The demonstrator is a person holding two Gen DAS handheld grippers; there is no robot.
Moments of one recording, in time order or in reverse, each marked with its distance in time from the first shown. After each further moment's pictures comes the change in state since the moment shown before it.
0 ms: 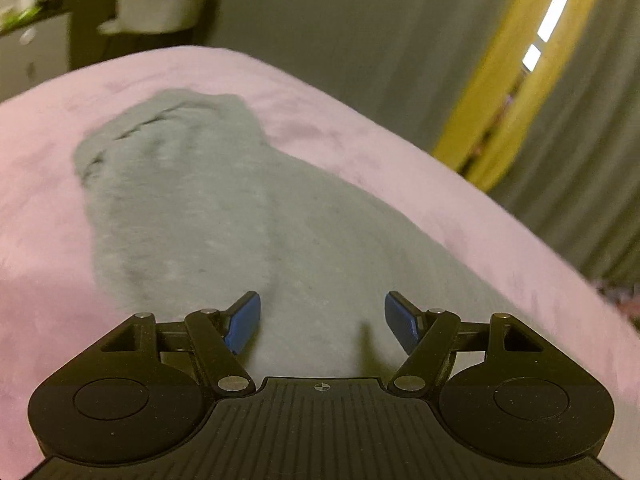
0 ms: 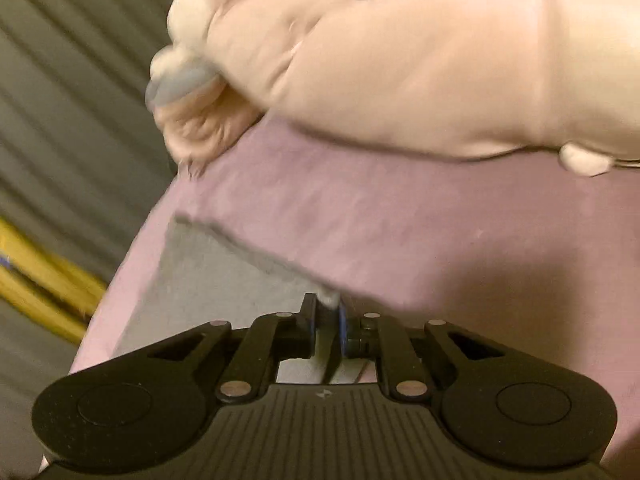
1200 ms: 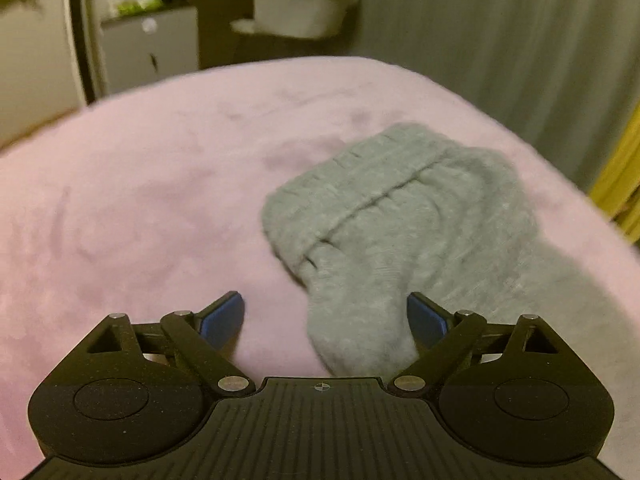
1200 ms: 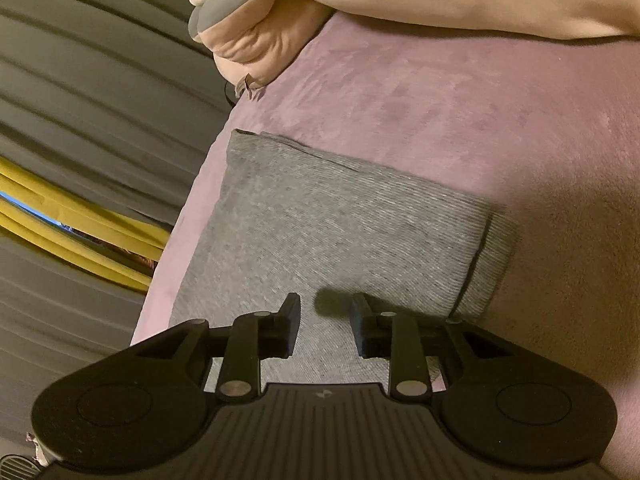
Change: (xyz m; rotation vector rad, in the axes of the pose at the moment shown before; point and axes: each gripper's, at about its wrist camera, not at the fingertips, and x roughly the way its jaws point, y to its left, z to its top) left arm 0.057 0.144 0.055 -0.163 -0.052 0.403; right arm 0.054 0.006 -0.021 0.070 0.298 0.214
